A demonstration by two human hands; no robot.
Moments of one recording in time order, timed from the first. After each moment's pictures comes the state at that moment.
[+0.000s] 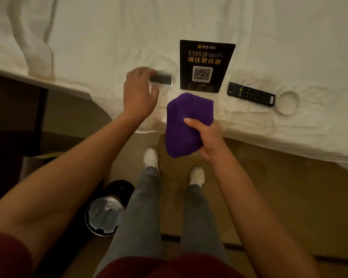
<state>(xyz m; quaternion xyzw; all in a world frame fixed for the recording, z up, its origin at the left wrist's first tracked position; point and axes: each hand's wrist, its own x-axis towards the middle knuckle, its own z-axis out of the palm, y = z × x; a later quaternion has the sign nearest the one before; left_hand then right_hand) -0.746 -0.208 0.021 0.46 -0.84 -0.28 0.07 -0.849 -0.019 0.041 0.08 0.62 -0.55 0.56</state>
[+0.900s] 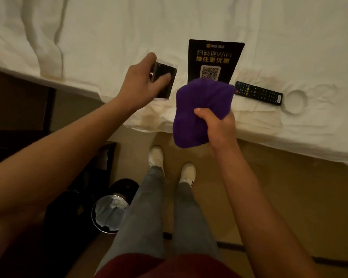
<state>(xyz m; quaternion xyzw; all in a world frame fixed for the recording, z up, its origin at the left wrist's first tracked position) -0.734 -0.234 0.075 0.36 -0.83 -0.42 0.08 -0.839 -0.040 0.092 0.00 0.71 -0.56 0.43</state>
